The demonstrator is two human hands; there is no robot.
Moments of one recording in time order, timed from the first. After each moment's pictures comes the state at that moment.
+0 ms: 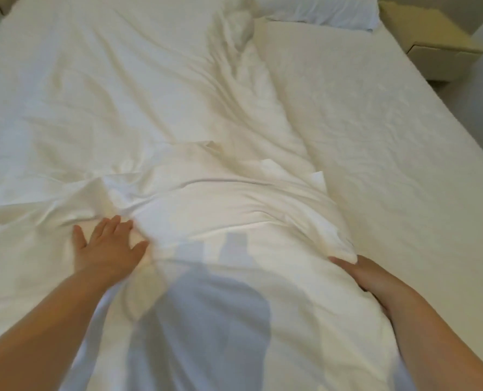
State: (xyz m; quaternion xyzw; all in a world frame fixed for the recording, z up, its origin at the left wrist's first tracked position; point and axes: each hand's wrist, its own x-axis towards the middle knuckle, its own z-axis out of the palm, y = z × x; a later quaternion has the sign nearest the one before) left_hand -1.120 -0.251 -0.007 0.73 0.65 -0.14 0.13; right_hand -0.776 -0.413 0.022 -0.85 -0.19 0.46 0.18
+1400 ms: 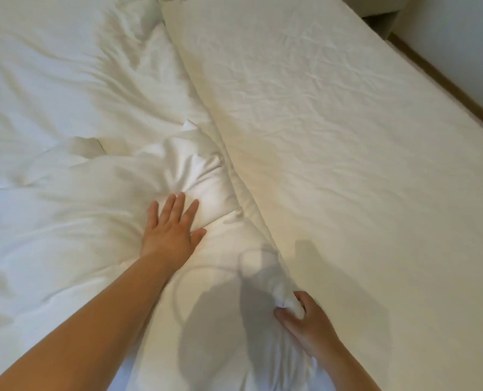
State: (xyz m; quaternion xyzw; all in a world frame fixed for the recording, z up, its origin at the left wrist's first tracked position) left_hand -0.869 -0.381 0.004 0.87 0.46 -0.18 0.04; right_hand -0.734 -0.603 -0.040 -0.81 -0.21 0.46 0.29
